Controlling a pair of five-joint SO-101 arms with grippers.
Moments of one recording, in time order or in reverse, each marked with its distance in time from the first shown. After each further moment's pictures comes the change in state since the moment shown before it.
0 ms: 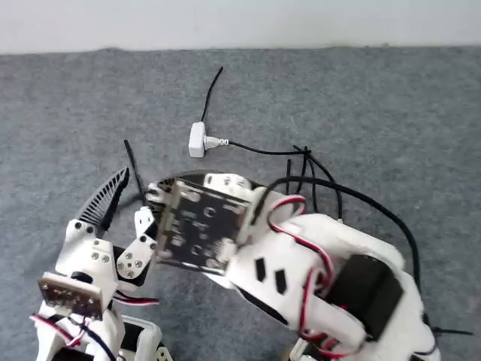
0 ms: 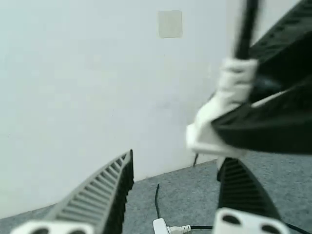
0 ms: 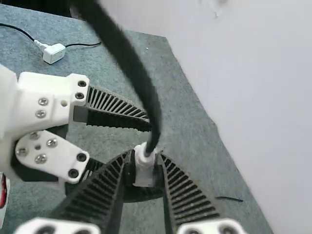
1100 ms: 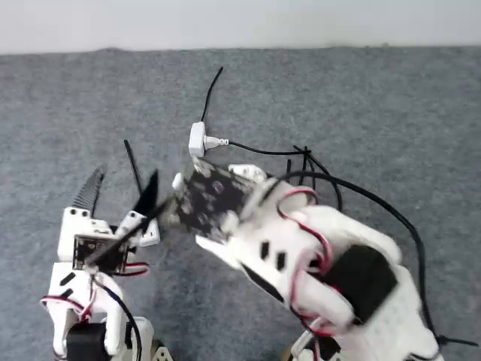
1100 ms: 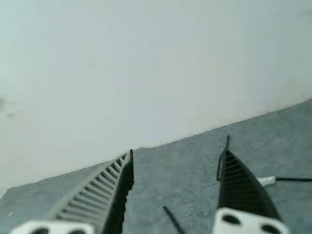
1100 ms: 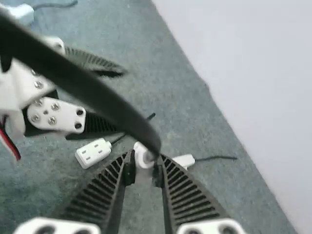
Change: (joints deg) left arm -15.2 0.0 14.9 -7.6 -10.4; right arm 8.0 0.2 7.9 -1.1 0.1
